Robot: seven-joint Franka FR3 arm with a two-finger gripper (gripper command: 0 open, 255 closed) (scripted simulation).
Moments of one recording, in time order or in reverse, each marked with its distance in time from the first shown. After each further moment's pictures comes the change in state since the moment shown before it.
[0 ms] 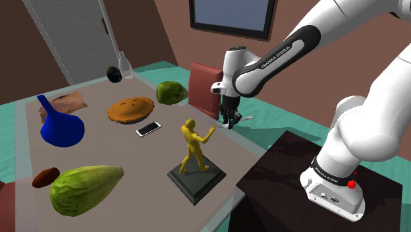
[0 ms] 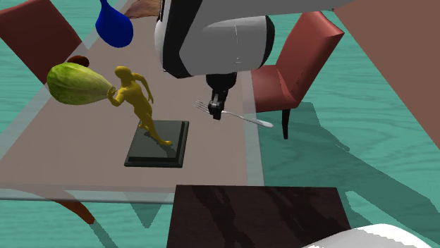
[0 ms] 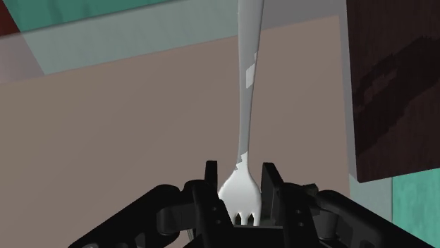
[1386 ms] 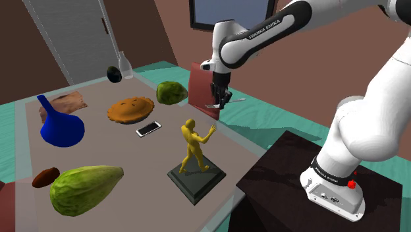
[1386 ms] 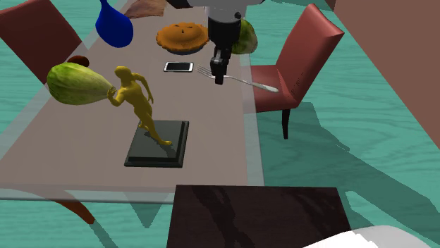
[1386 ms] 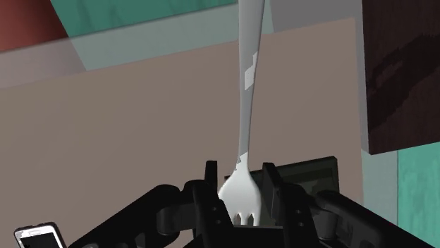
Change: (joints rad) arm -0.017 0.051 -0.026 0.288 -0.006 -0.239 -0.031
